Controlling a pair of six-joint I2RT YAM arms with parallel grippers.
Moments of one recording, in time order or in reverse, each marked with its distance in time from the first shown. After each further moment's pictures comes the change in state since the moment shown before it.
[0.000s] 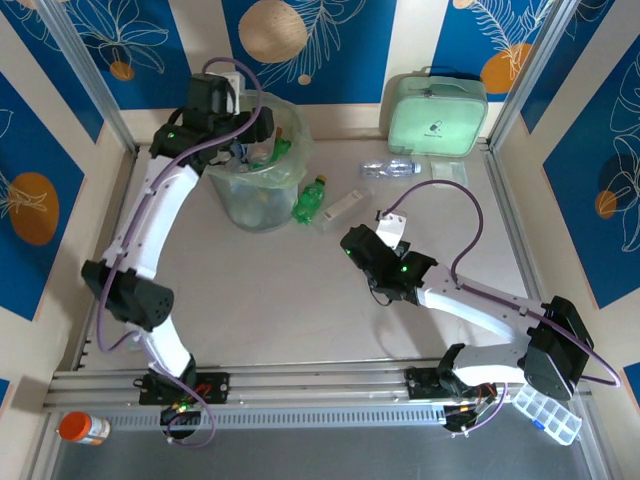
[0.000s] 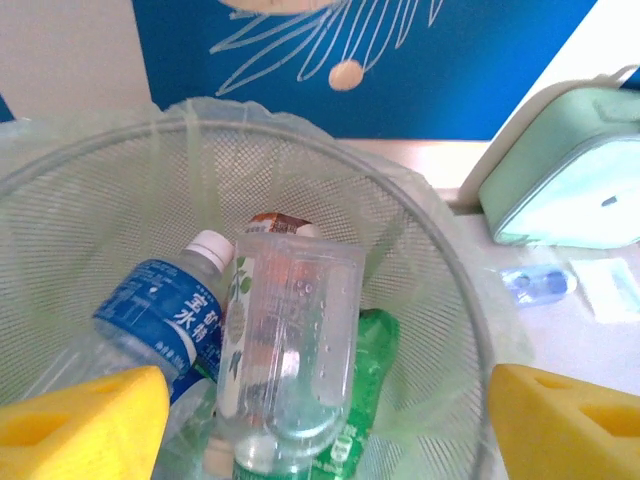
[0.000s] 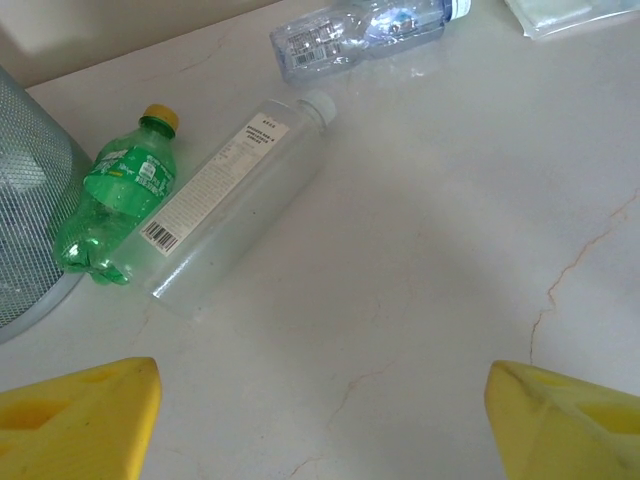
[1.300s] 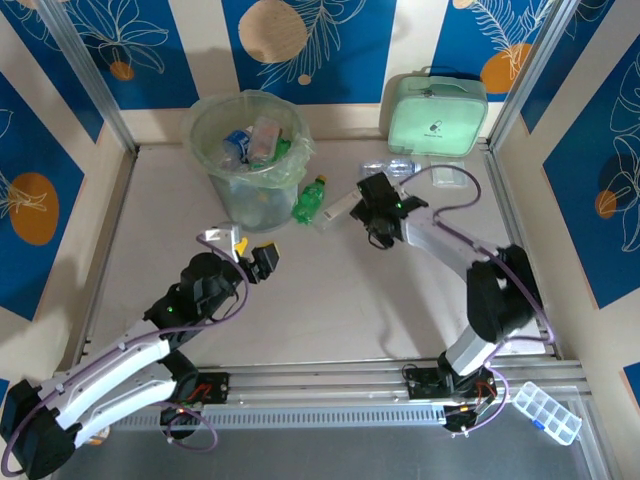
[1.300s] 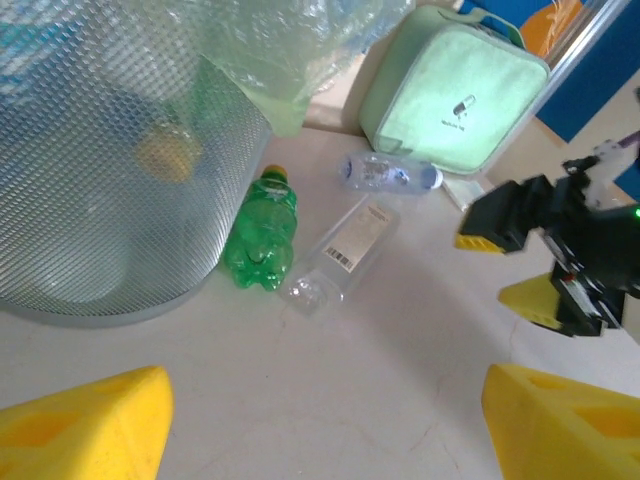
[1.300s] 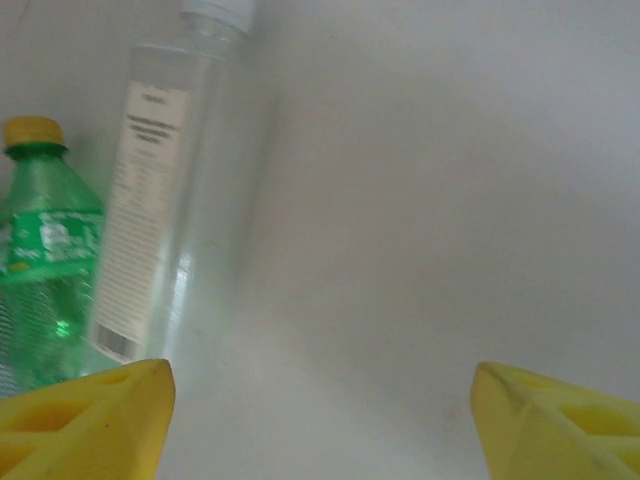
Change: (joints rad) left arm -0.372 -0.952 -1.537 0.845 -0.194 -0.225; right arm -0.393 0.434 0.358 -0.101 -0.558 0.262
